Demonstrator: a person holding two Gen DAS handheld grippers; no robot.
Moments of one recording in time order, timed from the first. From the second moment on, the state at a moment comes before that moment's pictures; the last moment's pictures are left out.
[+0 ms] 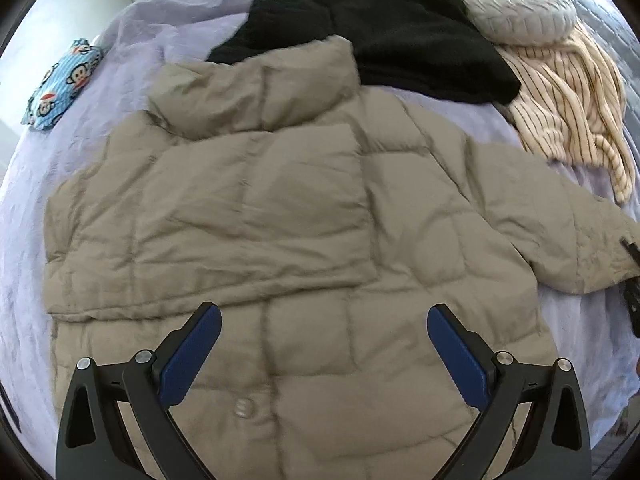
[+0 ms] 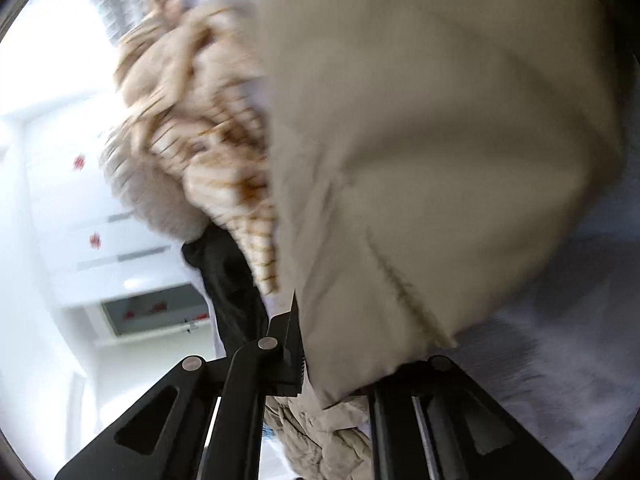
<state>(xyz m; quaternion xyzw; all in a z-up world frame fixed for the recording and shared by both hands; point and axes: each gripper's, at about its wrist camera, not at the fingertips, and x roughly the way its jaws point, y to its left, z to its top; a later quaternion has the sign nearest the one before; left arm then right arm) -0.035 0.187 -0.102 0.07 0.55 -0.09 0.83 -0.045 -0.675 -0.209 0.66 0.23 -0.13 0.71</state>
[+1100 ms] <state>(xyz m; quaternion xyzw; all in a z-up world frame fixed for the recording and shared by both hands) 0.002 0.372 -0.113 -0.03 0.53 0.04 0.85 0.196 -0.295 -0.241 0.25 0.54 0.09 0.79</state>
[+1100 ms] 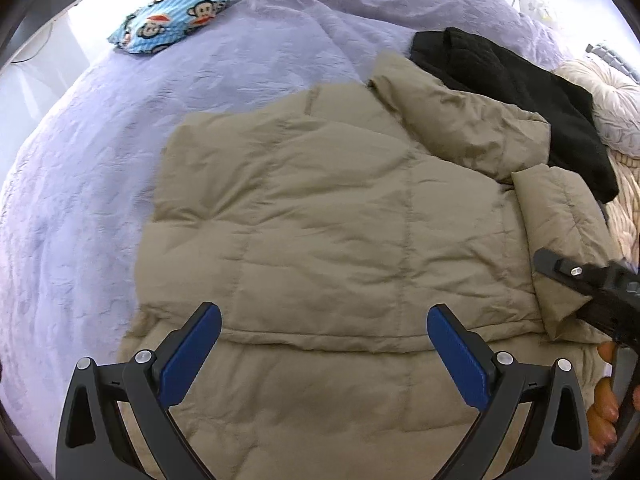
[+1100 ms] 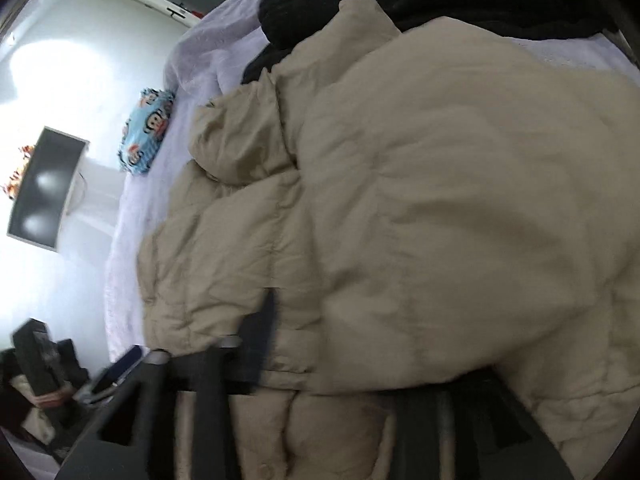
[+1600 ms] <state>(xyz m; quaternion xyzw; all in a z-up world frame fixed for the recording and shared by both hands) 0.009 0.404 -0.087 -0.15 0.50 -0.02 0.85 0.212 -0.333 -0.183 0.29 0.46 0.08 0.84</state>
